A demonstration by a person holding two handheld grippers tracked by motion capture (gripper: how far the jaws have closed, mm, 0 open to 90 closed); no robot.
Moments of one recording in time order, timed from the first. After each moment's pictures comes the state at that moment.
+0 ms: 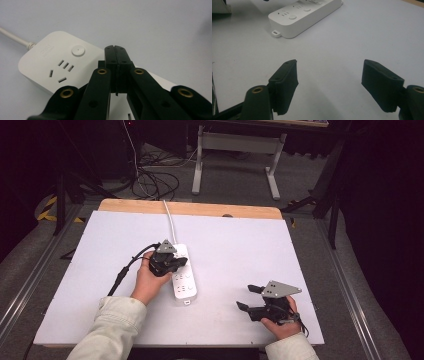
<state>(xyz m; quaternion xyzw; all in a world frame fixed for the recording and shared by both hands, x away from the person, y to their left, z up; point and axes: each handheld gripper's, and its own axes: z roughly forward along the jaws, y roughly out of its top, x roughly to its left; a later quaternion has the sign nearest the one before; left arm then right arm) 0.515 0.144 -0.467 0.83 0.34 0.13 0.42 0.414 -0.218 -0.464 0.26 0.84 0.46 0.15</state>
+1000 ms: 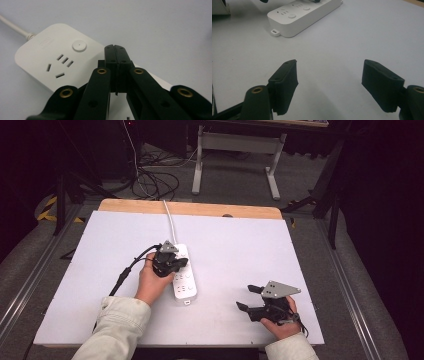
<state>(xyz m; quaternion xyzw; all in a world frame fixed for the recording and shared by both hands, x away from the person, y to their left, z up) 0.513 0.138 -0.469 0.82 0.39 0.14 0.40 0.413 -0.217 -0.465 0.26 0.84 0.45 0.16</state>
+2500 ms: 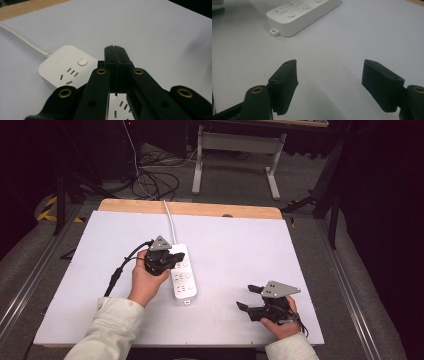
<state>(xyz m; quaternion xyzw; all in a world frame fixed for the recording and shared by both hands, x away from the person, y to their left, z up) 0.494 0.151 -0.434 0.80 0.37 0.15 0.45 0.414 -0.217 -0.465 0.26 0.84 0.45 0.16</state>
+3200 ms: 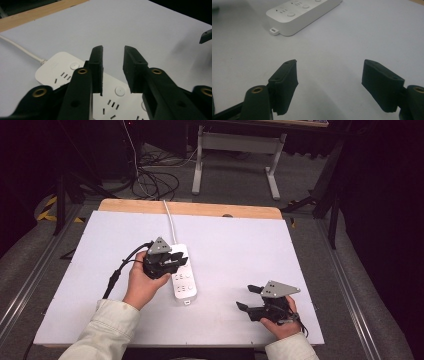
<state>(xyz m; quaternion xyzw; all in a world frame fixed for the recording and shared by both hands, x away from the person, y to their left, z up) 0.476 0.148 -0.419 0.80 0.34 0.16 0.46 0.414 -0.217 -0.466 0.26 0.84 0.45 0.16</state>
